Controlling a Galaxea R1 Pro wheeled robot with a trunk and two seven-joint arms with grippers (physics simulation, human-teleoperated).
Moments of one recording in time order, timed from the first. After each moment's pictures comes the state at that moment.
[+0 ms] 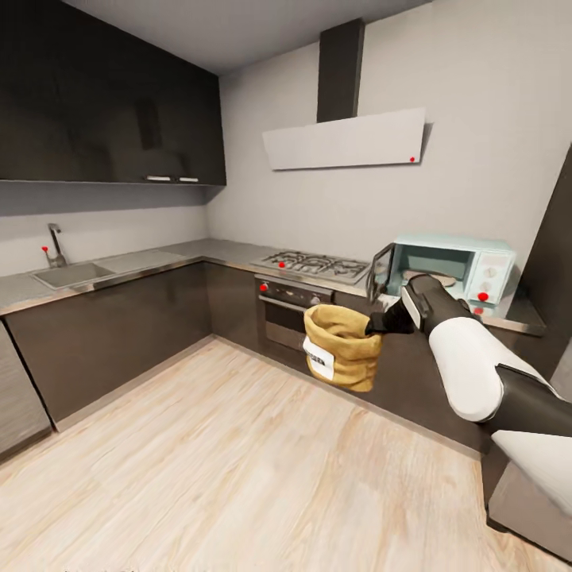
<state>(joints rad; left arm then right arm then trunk) 0.00 0.00 0.04 -0.05 0.44 -0.08 0.09 -1.38 -0.02 -0.36 -0.35 0.52 1.04 0.33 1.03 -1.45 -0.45</state>
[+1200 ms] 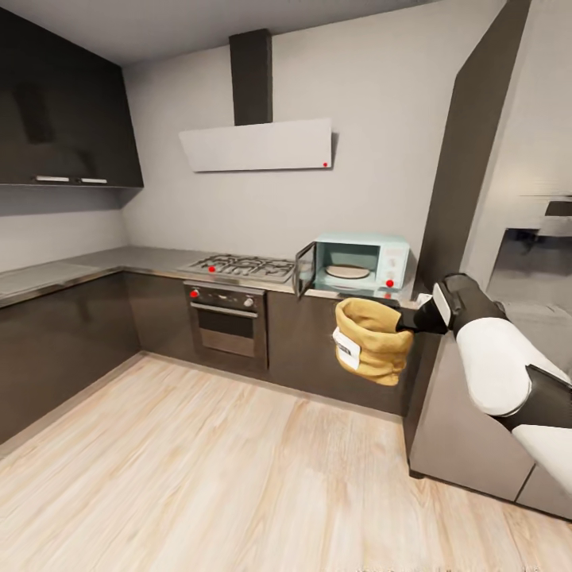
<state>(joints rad) 0.00 0.00 0.04 -0.05 0.45 -0.08 0.09 -1.38 -0.11 -0.48 -0.39 0.51 1.05 0.22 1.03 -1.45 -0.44</state>
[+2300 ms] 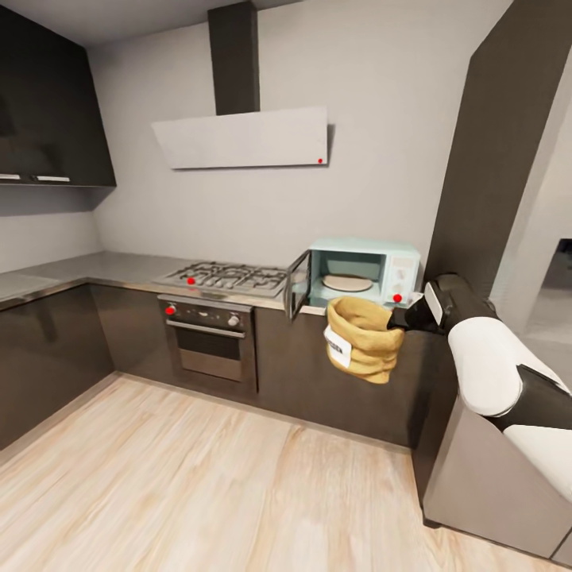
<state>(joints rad) 0.00 0.00 0.04 -0.05 0.45 -0.08 0.09 -1.38 -0.08 -0.48 -0.40 0.51 1.04 0.23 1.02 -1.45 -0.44</state>
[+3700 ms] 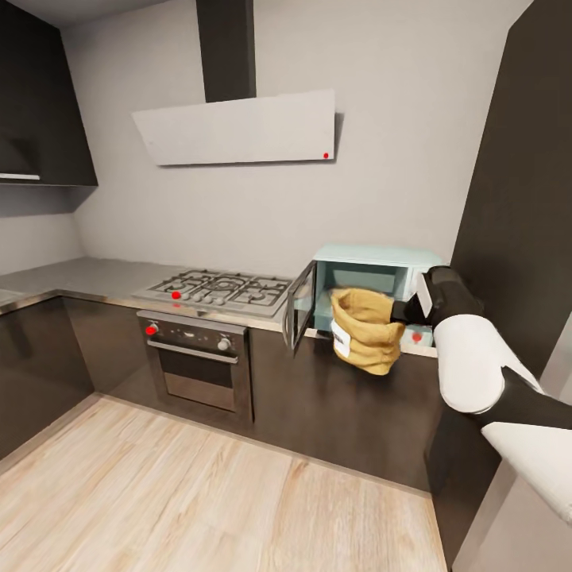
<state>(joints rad) 0.00 0.00 0.04 -0.05 0.45 -0.08 0.09 -1.38 0.01 -0.61 -0.50 0.52 1.05 -0.01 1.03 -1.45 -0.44</state>
